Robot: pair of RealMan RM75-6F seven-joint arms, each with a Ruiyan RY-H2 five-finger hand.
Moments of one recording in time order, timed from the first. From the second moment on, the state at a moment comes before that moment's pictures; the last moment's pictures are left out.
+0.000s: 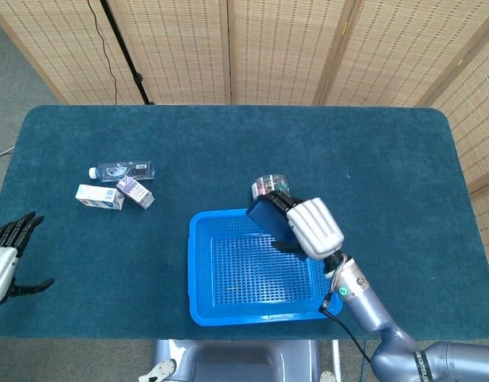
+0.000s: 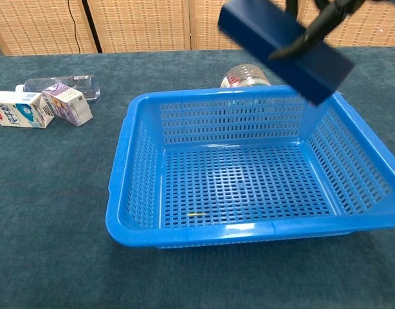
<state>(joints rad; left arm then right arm) -0.15 -0.91 -0.02 -1.84 1.45 1.33 -0.13 0.71 -1.32 0.24 -1.90 -1.25 1.24 -0.34</state>
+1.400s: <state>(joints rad) -0.13 -0.97 -0.02 -1.83 1.42 1.38 0.00 0.68 -1.31 0.19 -1.39 -1.24 1.06 -0.11</state>
